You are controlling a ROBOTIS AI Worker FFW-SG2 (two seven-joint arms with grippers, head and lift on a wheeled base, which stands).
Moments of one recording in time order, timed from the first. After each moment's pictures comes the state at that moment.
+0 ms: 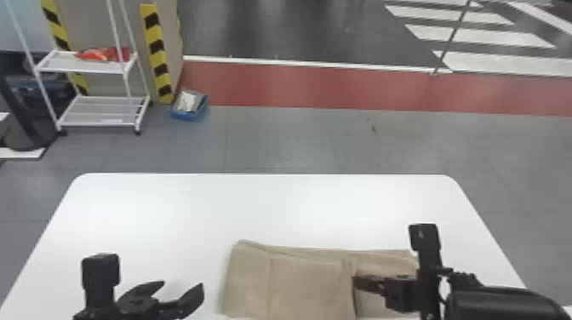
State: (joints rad) left arm 0.31 0.09 0.04 -1.77 0.22 0.62 -0.38; right arm 0.11 0.00 -0.23 -1.78 0.25 1.03 0.75
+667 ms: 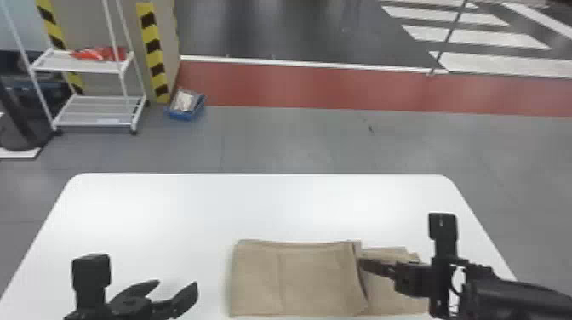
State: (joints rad) left arm 0.31 0.09 0.05 -1.77 0.24 0.62 -0.39; right arm 0.06 0.00 -0.33 -1.75 0.19 1.00 0.78
